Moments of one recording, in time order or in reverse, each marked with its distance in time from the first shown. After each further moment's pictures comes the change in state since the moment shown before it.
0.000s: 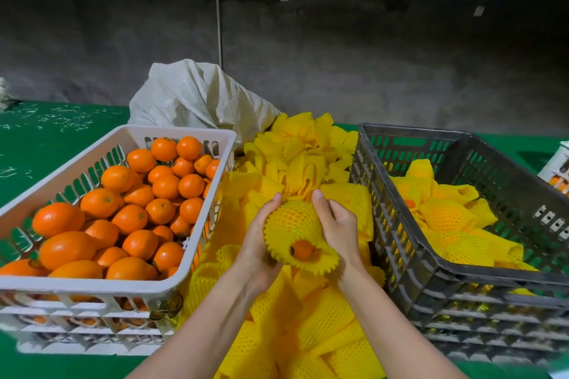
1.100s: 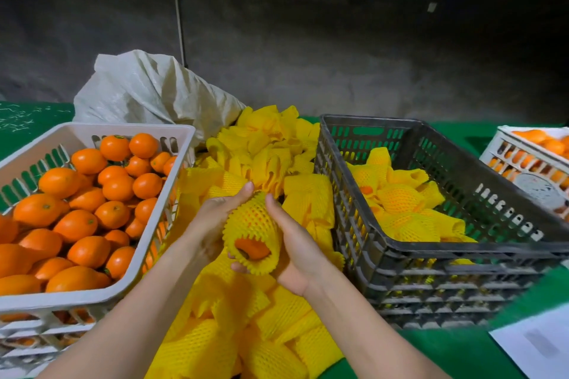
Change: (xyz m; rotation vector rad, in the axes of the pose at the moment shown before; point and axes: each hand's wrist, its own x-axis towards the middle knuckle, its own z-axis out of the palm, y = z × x) left_hand 0.003 0.025 0.014 0.583 0.162 0.129; right_hand -0.028 -0.016 -0.010 0.599 -0.499 0.608
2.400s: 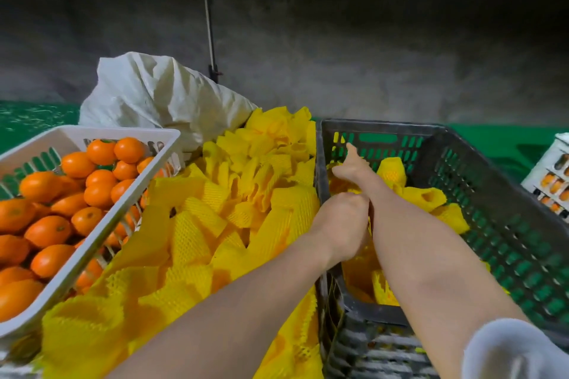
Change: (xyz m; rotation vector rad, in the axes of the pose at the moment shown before) left_hand 0.071 -0.021 0.223 1.256 -0.140 0.751; right_hand 0.151 -0.177 -0.238 -1.376 0.712 -0.006
